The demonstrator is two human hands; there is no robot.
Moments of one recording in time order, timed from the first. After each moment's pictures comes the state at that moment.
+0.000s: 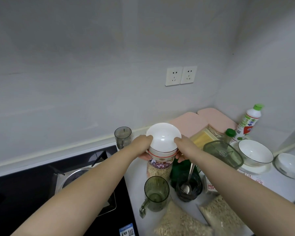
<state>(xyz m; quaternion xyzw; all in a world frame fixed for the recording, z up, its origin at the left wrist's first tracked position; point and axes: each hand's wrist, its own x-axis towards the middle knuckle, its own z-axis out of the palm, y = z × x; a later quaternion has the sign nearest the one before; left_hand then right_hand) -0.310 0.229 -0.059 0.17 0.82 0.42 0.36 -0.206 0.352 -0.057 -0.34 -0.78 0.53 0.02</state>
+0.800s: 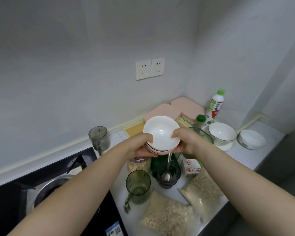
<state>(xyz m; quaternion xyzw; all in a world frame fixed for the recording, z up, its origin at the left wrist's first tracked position) -0.277 0.252 -0.048 0.16 0.62 0.53 0.55 -0.166 0.381 -0.049 -0.41 -0.54 0.73 0.09</state>
